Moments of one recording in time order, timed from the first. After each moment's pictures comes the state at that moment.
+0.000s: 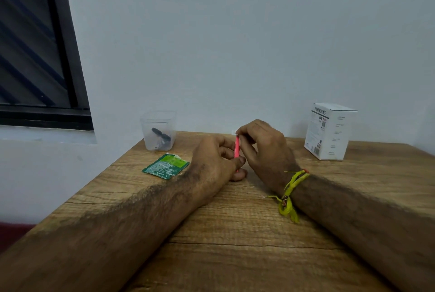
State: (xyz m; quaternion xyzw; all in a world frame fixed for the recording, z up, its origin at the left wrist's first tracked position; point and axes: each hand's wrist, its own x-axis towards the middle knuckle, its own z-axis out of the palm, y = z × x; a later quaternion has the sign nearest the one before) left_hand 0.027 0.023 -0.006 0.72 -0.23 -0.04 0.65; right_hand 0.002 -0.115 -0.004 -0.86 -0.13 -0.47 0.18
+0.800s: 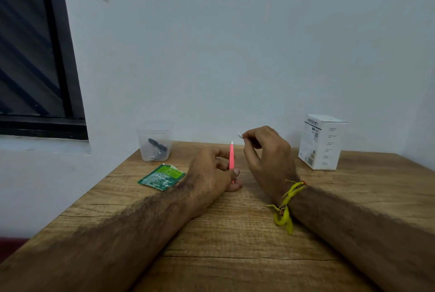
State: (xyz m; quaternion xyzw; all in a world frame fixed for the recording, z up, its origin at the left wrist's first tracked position) left_hand 0.033 0.022 -0.008 0.71 -0.22 -0.08 0.67; right_hand -0.003 -0.119 -0.001 -0.82 -0.07 -0.53 0.20
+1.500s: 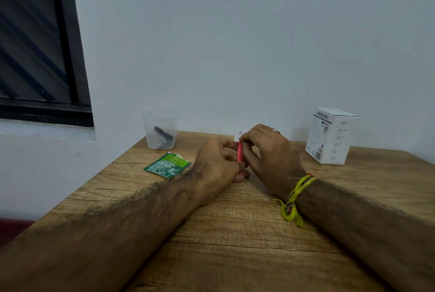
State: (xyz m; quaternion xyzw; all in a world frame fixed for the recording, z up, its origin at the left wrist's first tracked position) left_hand 0.039 0.021 -0.012 0.71 -0.23 -0.09 0.66; right_hand -0.004 -0.116 -0.003 -0.87 -0.13 -0.46 0.08
